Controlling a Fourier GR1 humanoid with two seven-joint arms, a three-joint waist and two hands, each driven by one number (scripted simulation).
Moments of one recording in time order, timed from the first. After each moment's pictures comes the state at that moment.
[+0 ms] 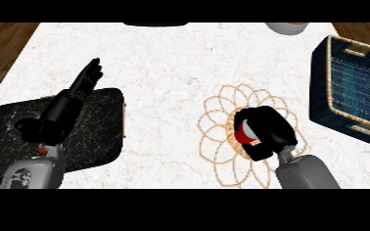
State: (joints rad) left arm -0.17 0.18 0.06 -1.59 -0.07 -0.22 0.02; right arm -0.20 -0.20 0.29 -1.48 1.01 0.35 0.08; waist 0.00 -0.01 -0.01
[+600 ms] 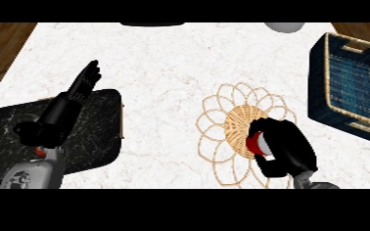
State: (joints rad) left arm -0.15 0.17 0.07 -1.60 -0.08 -0.22 0.01; right arm -0.01 -0.21 0.28 -1.69 1.10 0.29 0.19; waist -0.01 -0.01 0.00
